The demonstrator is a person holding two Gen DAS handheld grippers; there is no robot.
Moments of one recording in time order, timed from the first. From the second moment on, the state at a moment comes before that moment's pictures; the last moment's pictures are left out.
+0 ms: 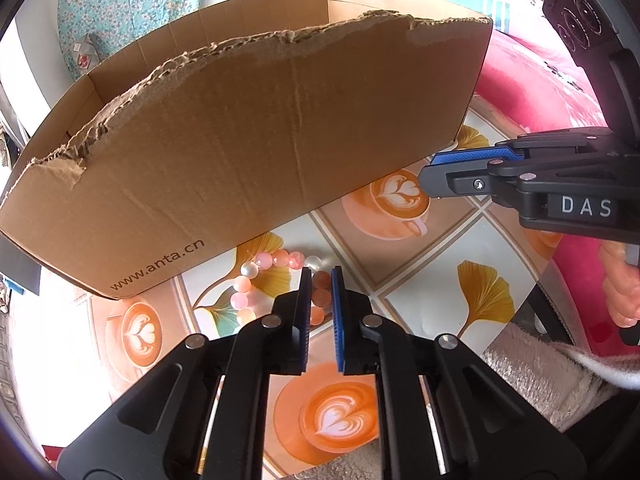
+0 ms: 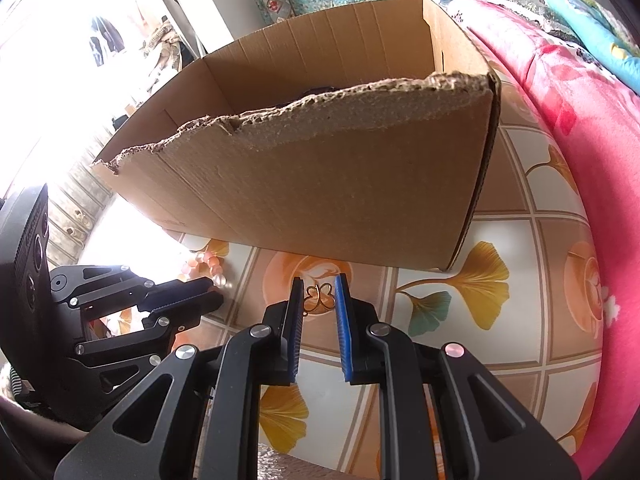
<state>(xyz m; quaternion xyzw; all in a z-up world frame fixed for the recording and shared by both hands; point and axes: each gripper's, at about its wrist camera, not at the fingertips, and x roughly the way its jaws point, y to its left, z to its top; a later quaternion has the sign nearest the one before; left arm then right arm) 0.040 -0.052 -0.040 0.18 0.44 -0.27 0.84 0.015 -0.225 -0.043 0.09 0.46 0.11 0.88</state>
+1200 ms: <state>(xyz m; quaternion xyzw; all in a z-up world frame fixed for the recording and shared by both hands) 0.036 -0.050 -0.035 0.19 0.43 -0.27 0.84 0.012 -0.215 -0.037 0.09 0.46 0.11 0.88</state>
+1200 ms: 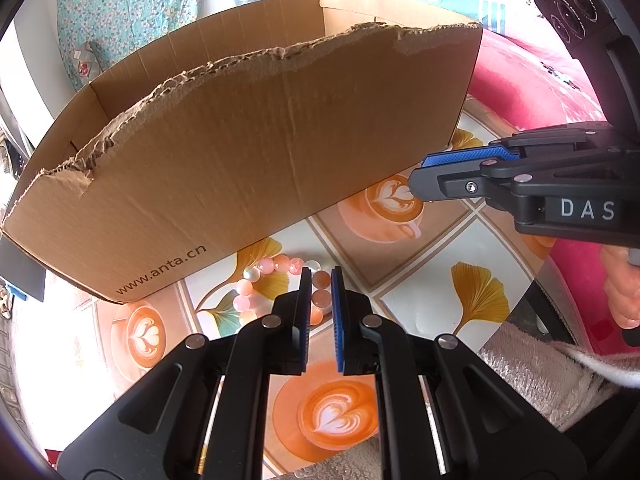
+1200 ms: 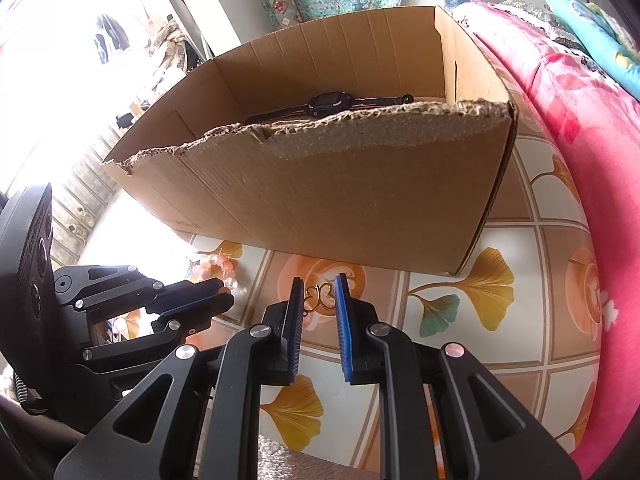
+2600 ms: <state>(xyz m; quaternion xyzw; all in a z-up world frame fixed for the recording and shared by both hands) 0.034 -0.053 -0.027 0.18 0.43 -0.27 0.84 0.019 -0.215 -0.034 0.08 0.46 0.13 0.88</state>
